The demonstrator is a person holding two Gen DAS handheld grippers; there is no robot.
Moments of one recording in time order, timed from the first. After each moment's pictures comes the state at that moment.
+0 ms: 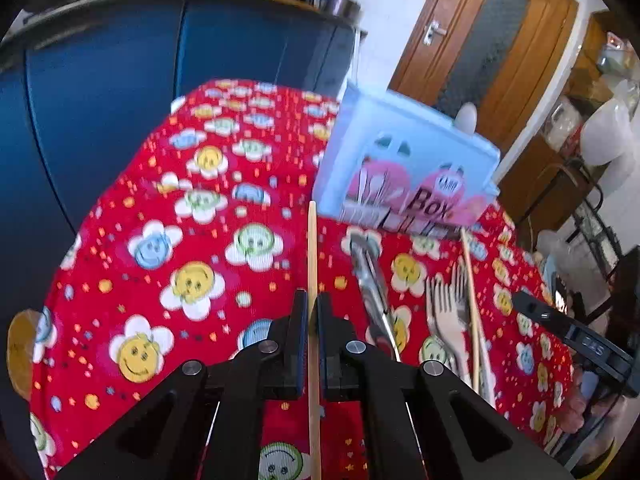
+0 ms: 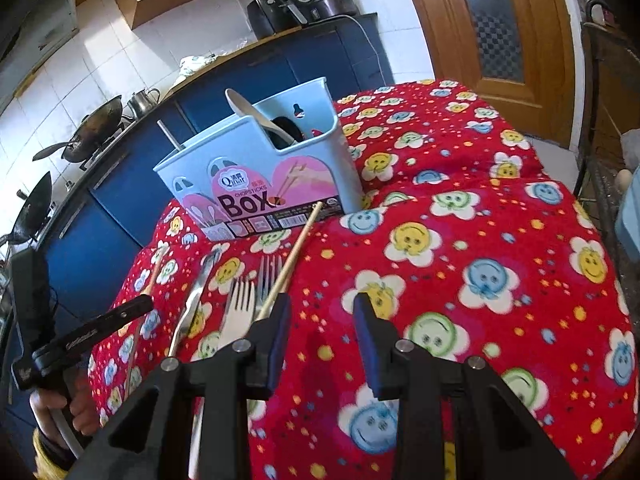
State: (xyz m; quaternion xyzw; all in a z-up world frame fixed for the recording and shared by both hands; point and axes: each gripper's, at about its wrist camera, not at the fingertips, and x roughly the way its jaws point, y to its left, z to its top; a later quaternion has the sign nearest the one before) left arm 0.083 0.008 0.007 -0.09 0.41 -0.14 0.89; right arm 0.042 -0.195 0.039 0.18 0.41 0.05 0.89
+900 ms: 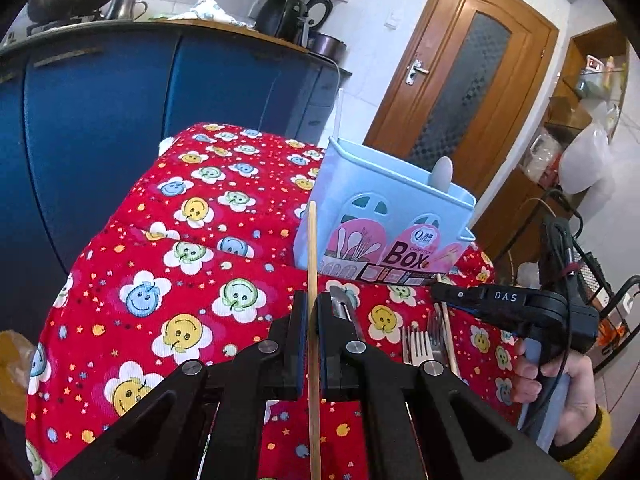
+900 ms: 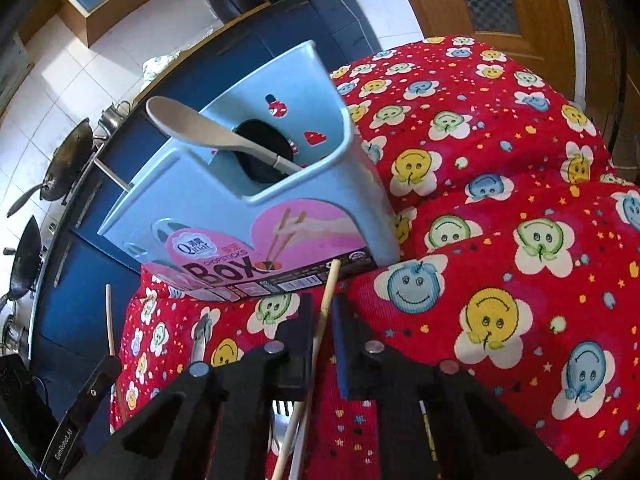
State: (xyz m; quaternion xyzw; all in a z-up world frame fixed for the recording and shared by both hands) left arm 0.089 0.012 0.020 -0.12 0.35 -0.17 0.91; right arm 0.122 -0.193 0.017 0.25 0.44 0.05 0.86
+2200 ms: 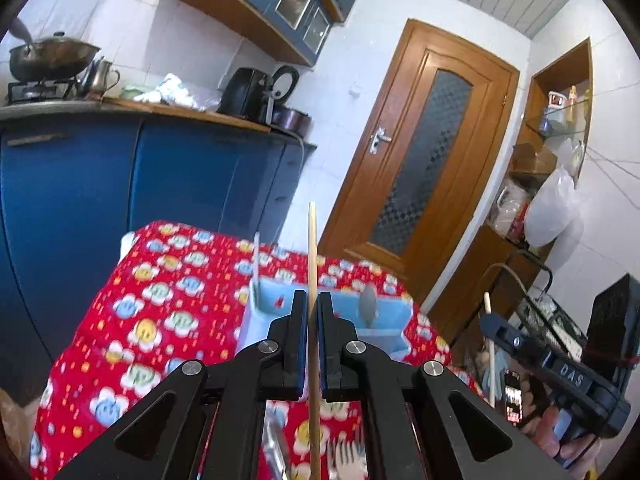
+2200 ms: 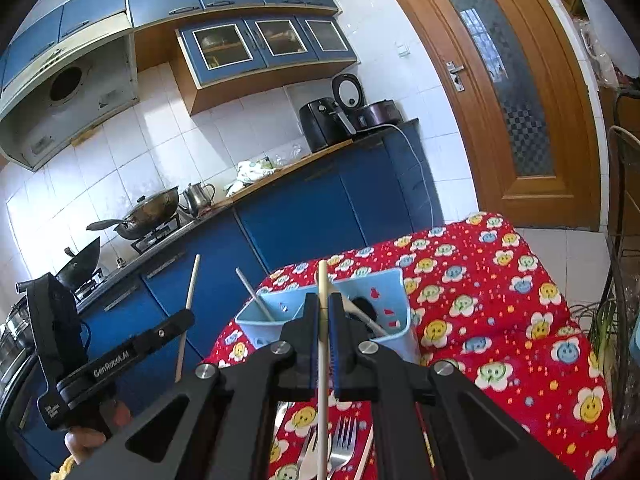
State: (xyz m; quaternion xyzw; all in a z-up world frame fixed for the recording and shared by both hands) left arm 0.109 -0.018 0.104 -0.14 0.21 -0.20 0.95; right arm 0.054 -0.193 0.137 0.18 0.20 0.10 0.96
